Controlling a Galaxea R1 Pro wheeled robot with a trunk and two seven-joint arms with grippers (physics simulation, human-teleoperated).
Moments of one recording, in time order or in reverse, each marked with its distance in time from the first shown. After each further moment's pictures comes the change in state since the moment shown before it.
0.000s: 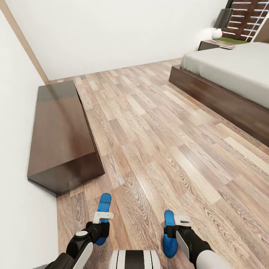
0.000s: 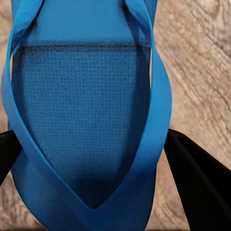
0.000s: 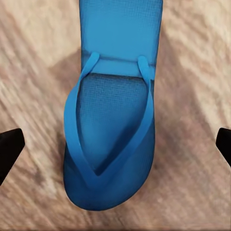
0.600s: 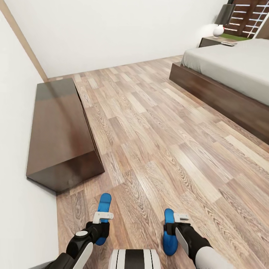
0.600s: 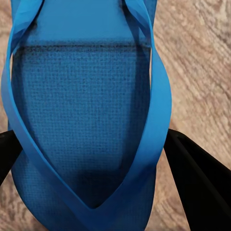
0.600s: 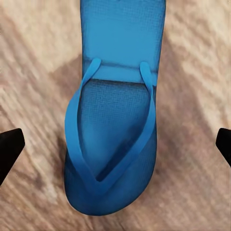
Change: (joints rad) left arm 0.000 0.000 0.000 0.000 -0.001 0.000 -0.001; right arm -0.021 0.001 0.000 0.001 -0.001 0.013 -0.001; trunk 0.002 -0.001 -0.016
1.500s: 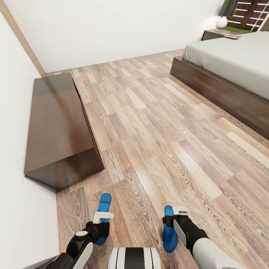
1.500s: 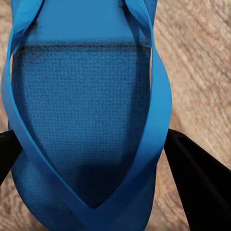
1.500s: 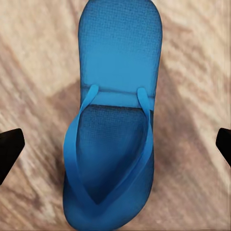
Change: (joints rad) left arm 0.000 0.000 0.000 0.000 0.000 0.000 0.000; right arm -0.053 0.007 0.002 0.001 0.000 0.021 -0.034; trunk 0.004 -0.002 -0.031
